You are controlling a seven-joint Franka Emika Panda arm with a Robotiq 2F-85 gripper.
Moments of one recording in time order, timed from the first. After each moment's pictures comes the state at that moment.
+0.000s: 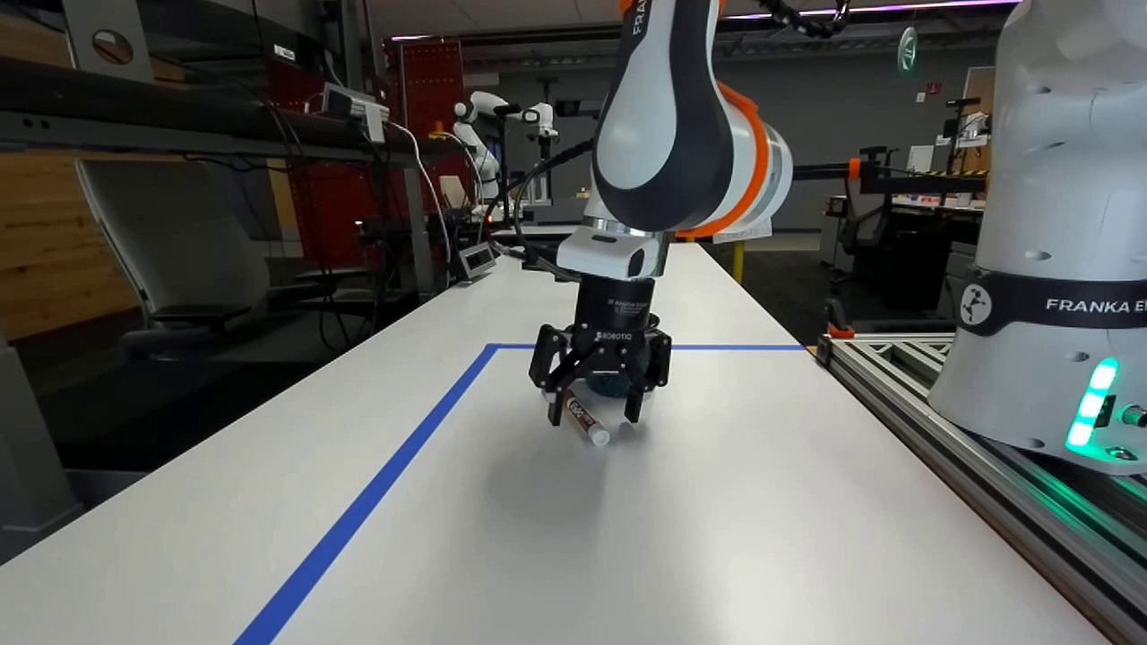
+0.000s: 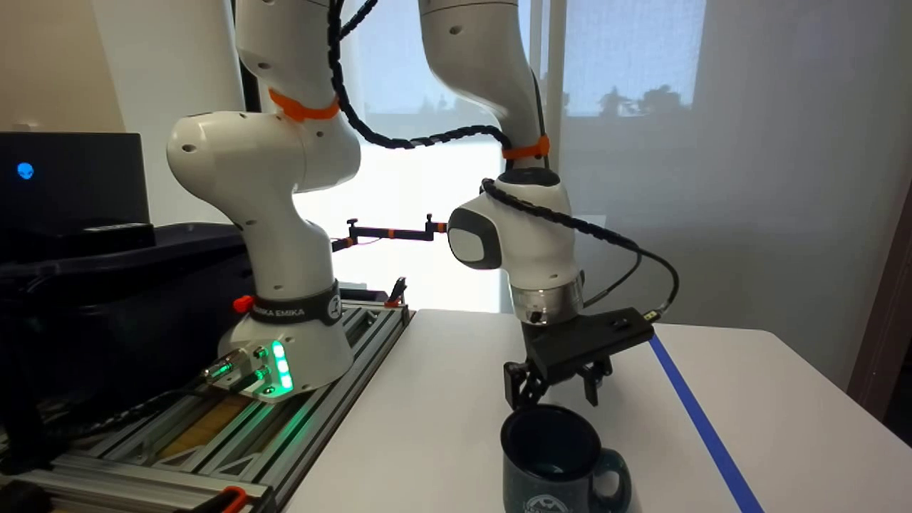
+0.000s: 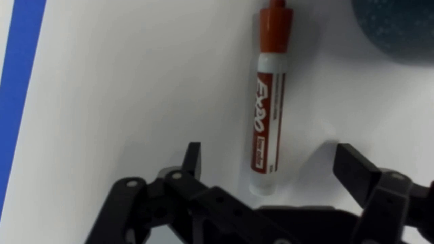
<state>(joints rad) -0.37 0.33 0.42 -2.75 0.66 3.28 -2.70</state>
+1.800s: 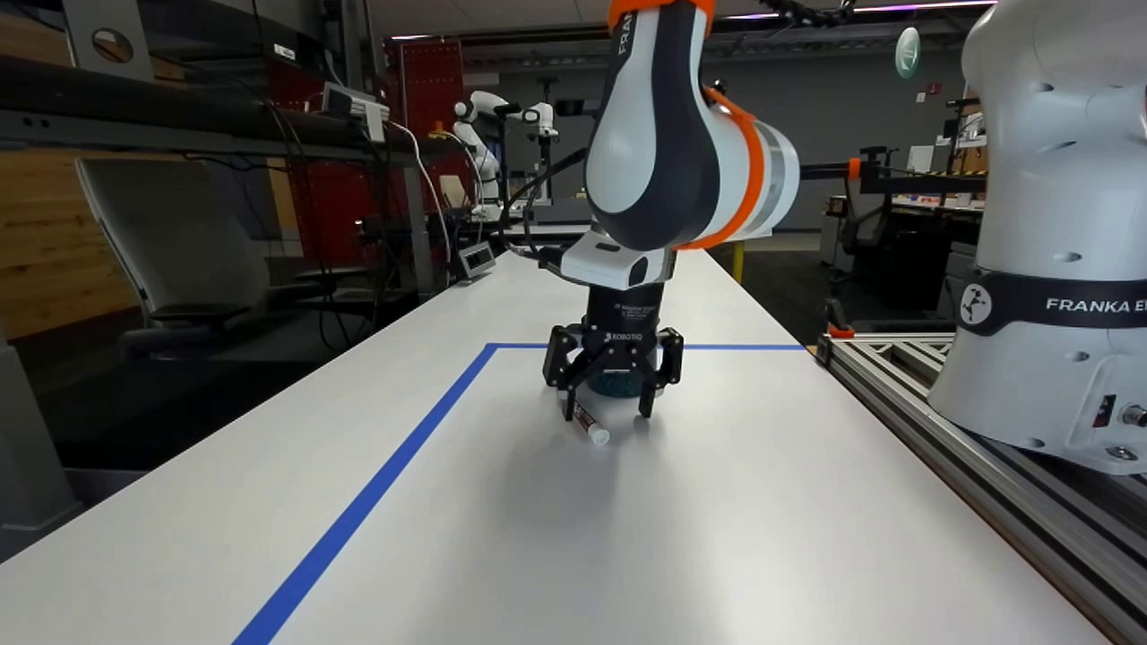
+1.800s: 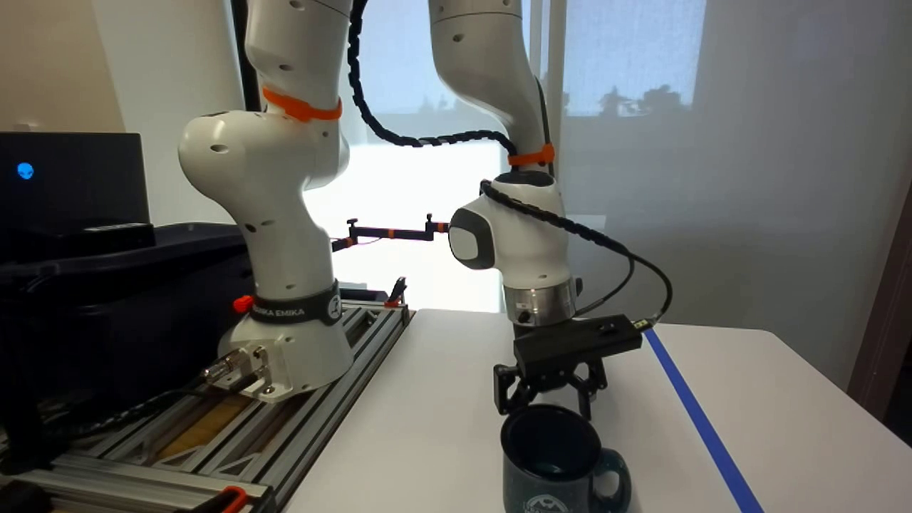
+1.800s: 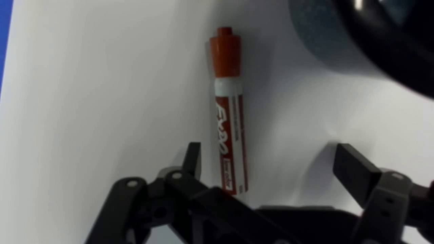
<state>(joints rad) -0.07 0.33 0.17 -2.74 0.84 3.29 -2.71</state>
